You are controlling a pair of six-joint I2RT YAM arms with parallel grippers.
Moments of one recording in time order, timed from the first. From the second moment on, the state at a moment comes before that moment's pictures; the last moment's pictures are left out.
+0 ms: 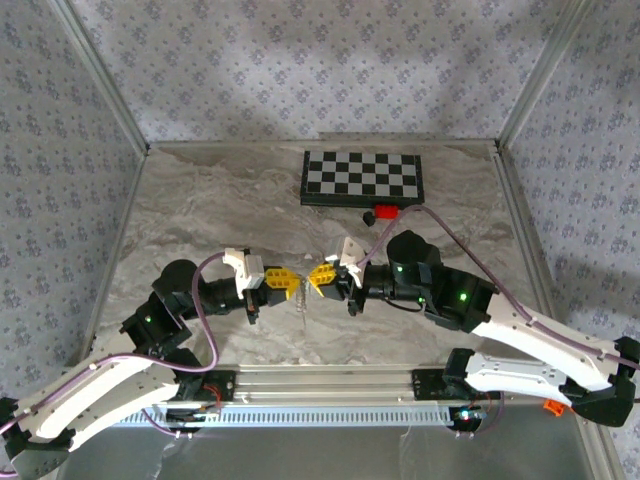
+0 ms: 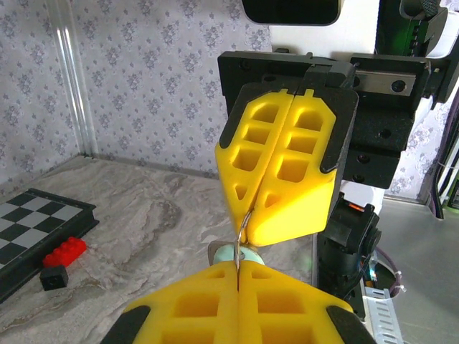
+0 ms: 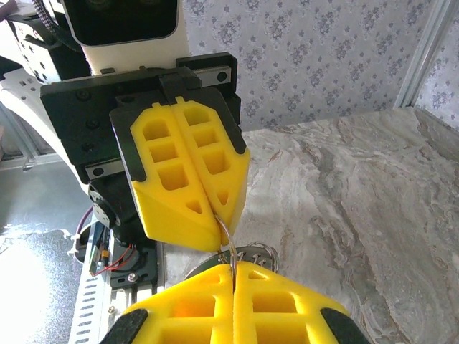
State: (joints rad) left arm -0.89 0.59 0.63 -0.04 0.46 -0.06; right arm 1.07 0.94 0.99 -0.30 -0.28 -0.07
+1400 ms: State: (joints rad) left arm -0.89 0.59 0.63 -0.04 0.46 -0.07; right arm 1.07 0.93 0.94 -0.24 -0.28 -0.05
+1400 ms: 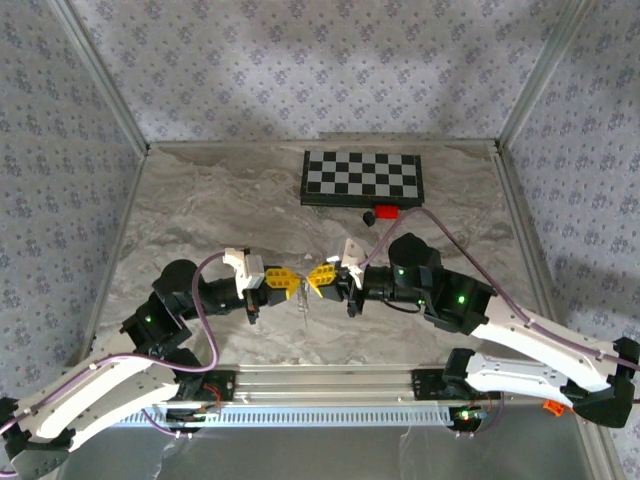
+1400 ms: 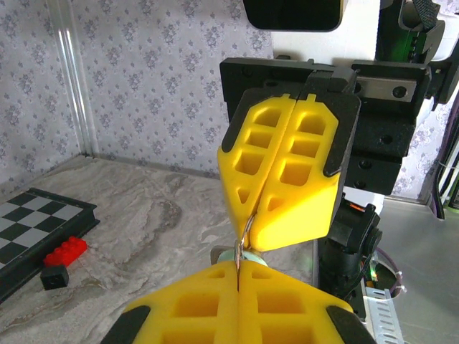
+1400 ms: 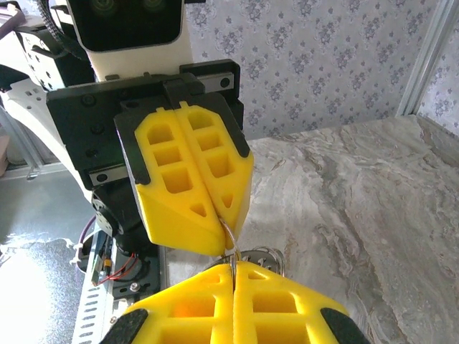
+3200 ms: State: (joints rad) left arm -0.89 0.59 0.62 -0.03 0.47 -0.07; right arm 1.05 0.89 0.90 -0.18 -0.31 -0.01
